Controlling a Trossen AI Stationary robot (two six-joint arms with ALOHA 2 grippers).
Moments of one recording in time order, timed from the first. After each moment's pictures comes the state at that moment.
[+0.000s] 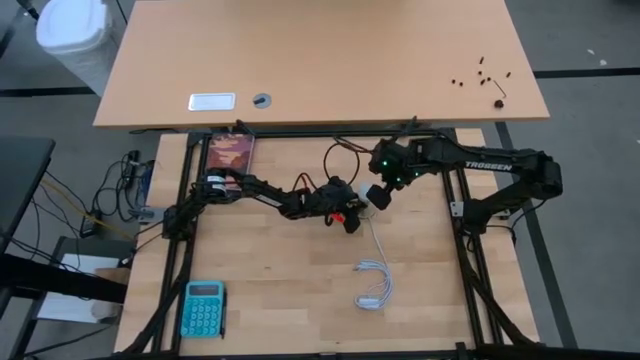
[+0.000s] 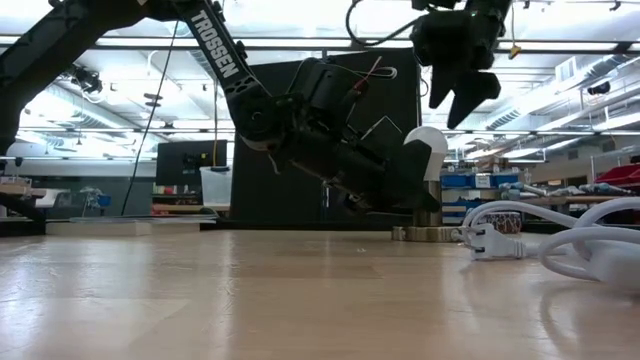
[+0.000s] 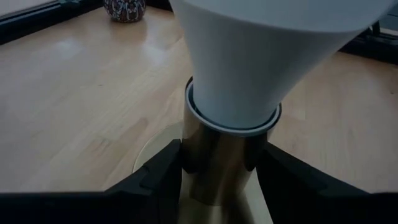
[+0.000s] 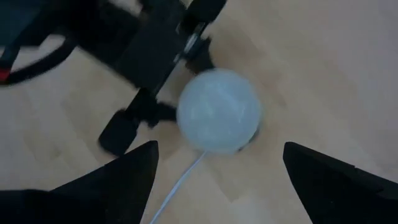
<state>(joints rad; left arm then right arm) 0.10 2.24 1.24 0.62 -0.19 -0.21 -0.23 1.36 1.20 -0.99 -0.01 0.47</state>
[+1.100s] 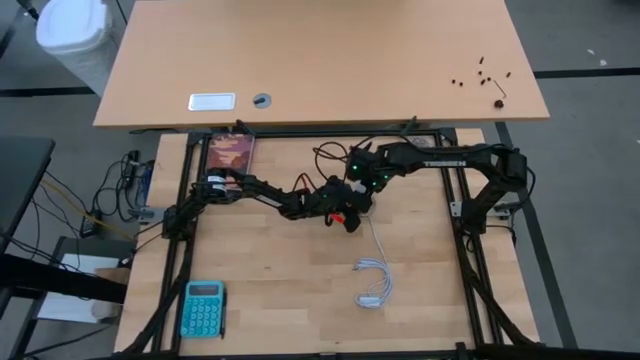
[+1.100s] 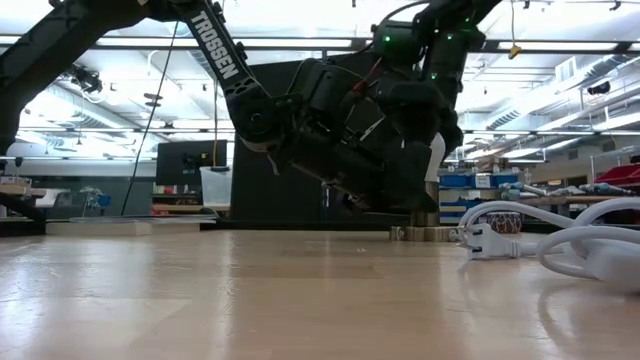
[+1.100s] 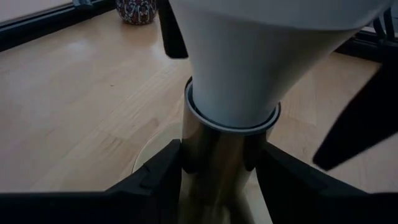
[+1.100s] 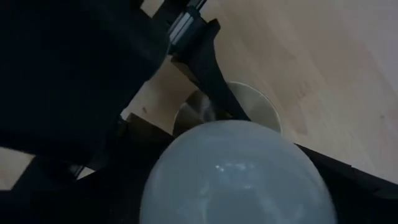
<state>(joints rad) 0.10 2.24 1.24 0.63 -0.23 -0.22 -0.28 1.64 1.20 -0.85 -0.05 0.31</state>
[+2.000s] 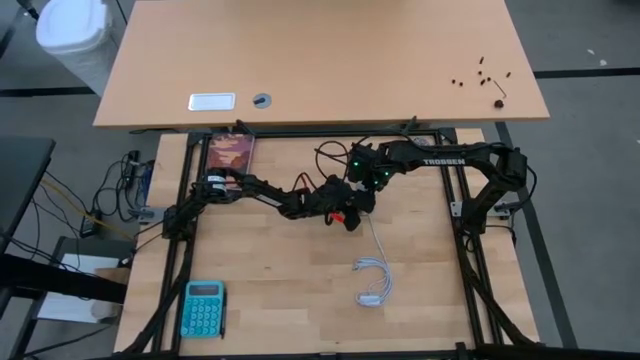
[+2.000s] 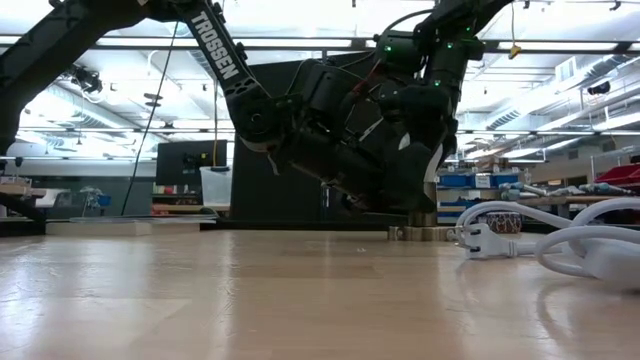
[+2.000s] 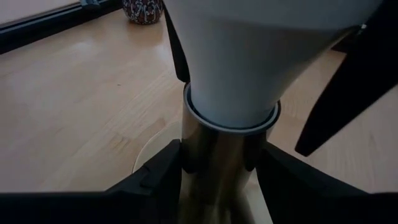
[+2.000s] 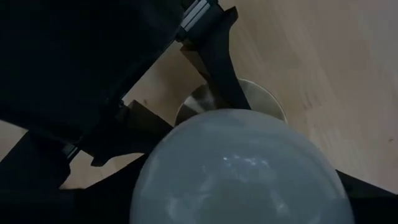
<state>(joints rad) 0.10 2.24 1.24 0.63 -0.23 -0.22 -0.33 1.65 1.17 -0.80 -0.12 0.15</state>
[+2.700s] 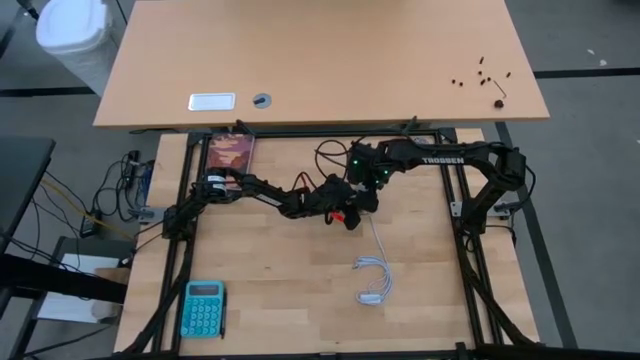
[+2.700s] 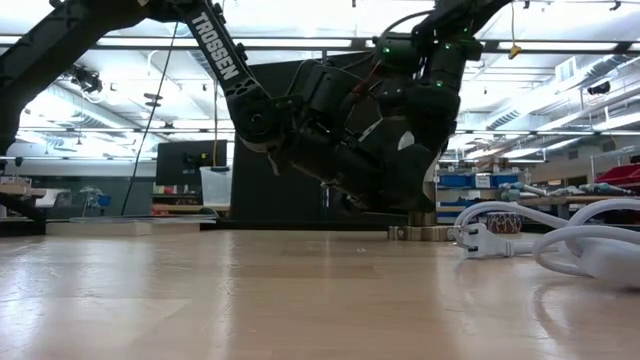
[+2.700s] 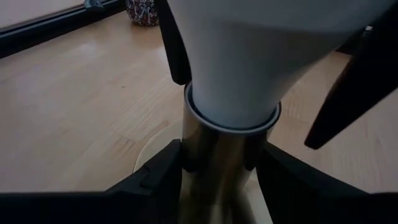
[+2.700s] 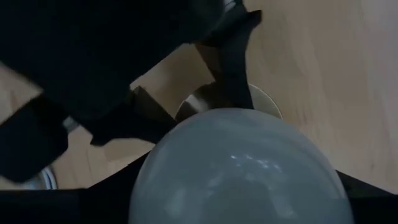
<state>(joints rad) 0.10 2.24 1.24 0.63 -0.23 -0.22 -0.34 1.65 1.19 -0.83 -0.12 -0.03</state>
